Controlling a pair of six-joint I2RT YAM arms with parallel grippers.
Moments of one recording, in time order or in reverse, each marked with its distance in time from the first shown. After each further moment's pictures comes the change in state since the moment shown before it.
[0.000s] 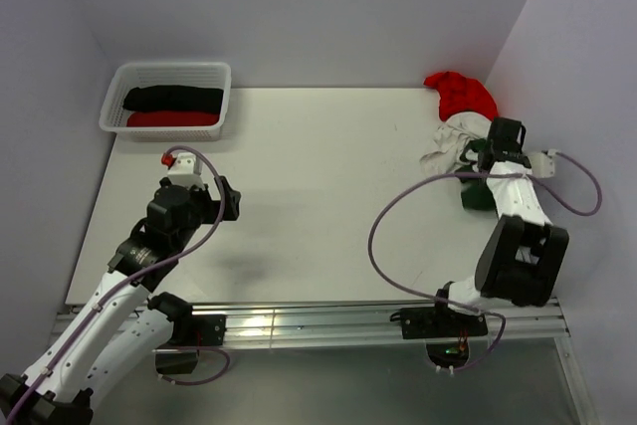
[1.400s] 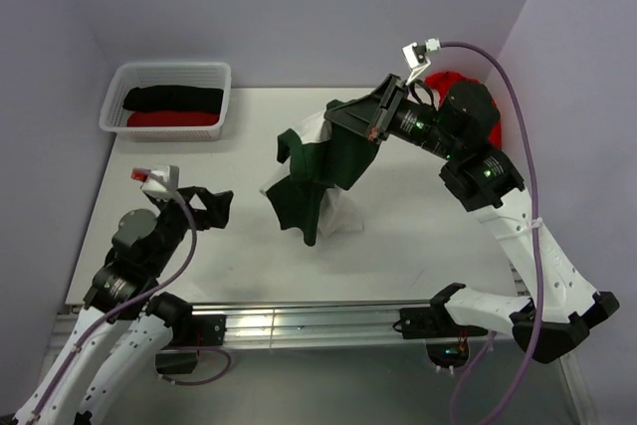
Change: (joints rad) left arm 0.000 -0.199 0.000 0.005 0.055 0.031; right arm 0.872 -0.330 0.475 0.177 -0.921 -0.323
